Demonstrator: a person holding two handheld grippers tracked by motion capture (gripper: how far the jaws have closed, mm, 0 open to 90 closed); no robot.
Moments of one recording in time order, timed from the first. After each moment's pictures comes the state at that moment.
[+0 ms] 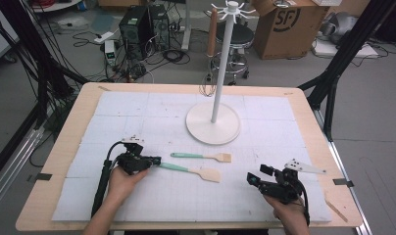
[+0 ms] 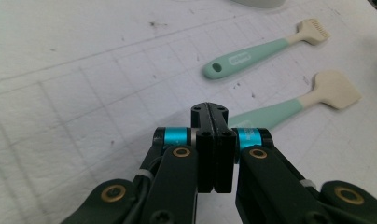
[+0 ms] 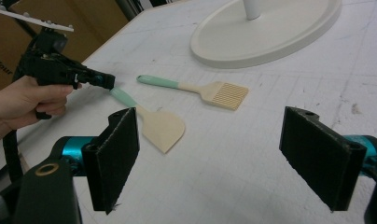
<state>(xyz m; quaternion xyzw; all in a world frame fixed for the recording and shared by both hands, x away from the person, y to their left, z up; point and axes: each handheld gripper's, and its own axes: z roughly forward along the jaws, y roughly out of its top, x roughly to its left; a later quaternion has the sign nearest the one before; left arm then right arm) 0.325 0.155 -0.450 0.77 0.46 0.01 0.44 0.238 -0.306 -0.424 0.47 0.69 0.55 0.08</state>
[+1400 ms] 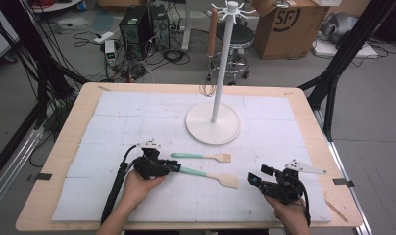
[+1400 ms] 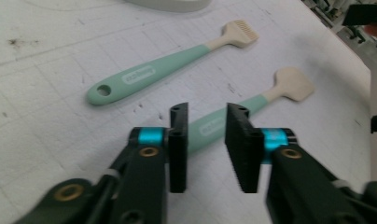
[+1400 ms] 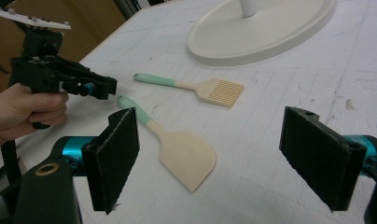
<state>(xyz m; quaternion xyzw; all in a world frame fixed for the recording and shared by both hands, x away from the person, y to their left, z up) 0.311 0.114 -0.447 0.78 0.39 -0.04 0.49 0.237 -0.308 -0.426 0.48 0.69 0.54 0.07</state>
